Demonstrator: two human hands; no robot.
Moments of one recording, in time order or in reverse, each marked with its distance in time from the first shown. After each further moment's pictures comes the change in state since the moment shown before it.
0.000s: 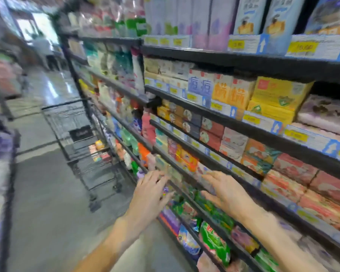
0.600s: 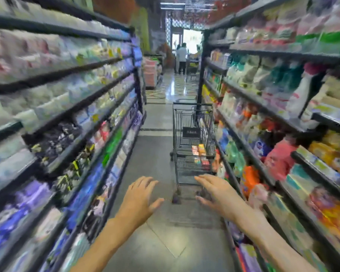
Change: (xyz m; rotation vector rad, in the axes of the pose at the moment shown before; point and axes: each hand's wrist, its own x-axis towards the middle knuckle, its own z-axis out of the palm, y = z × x) left_hand -0.248 -0.277 -0.133 0.282 0.117 -0.657; right_hand 0.246 -0.307 0.145 0.207 -0.141 -0.628
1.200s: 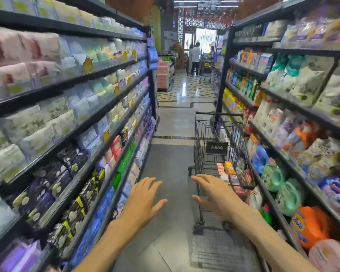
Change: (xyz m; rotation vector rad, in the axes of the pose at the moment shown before) left_hand 0.223 -0.252 0.027 0.053 -0.074 -0.065; right_hand 0.361 0.030 0.100 -0.025 -0.115 0.001
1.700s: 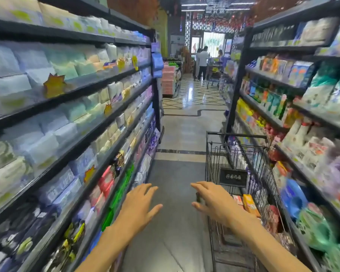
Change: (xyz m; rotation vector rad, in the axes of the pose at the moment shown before) left_hand 0.302 -0.155 0.055 0.037 -0.058 -0.056; right_hand 0.318 0.149 0.037 0.003 -0.066 -0.014
